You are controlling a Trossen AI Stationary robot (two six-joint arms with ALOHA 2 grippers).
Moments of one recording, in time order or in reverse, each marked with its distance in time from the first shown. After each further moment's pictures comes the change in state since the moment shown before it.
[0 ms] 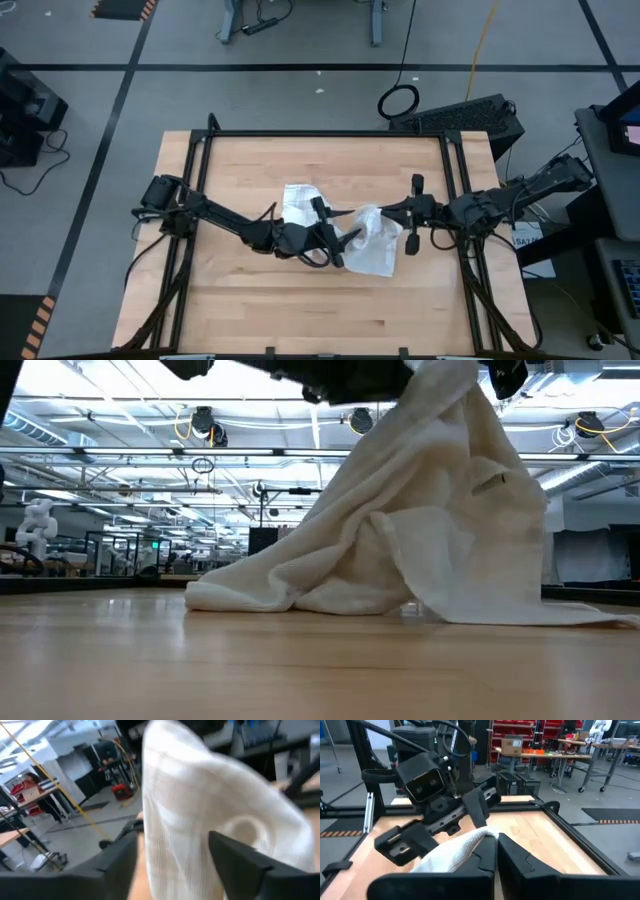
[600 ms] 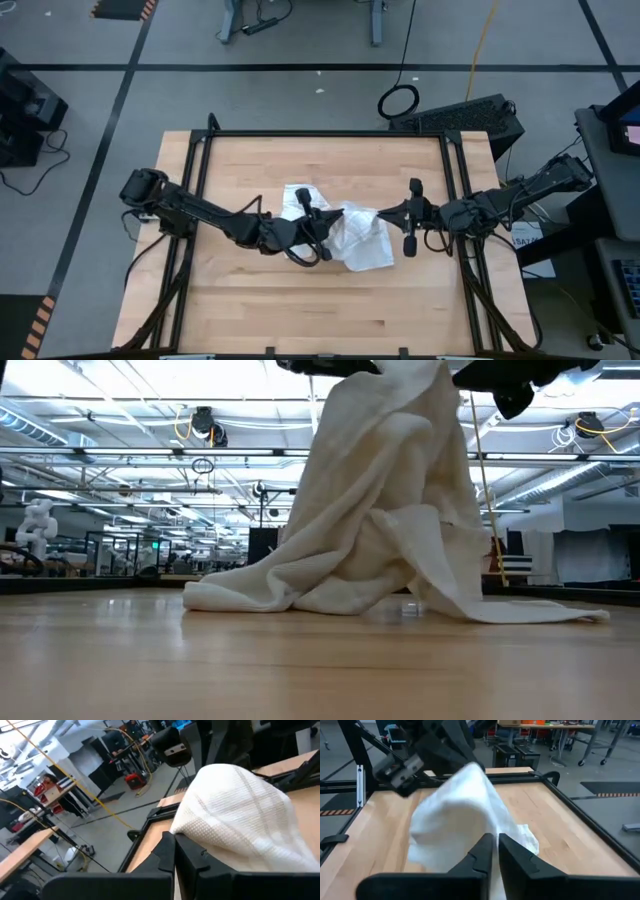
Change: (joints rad) left arm -0.016 -0.188 0.000 -0.277 -0.095 0.049; right arm 0.000 0.009 0.000 -0.156 -0.001 0.118
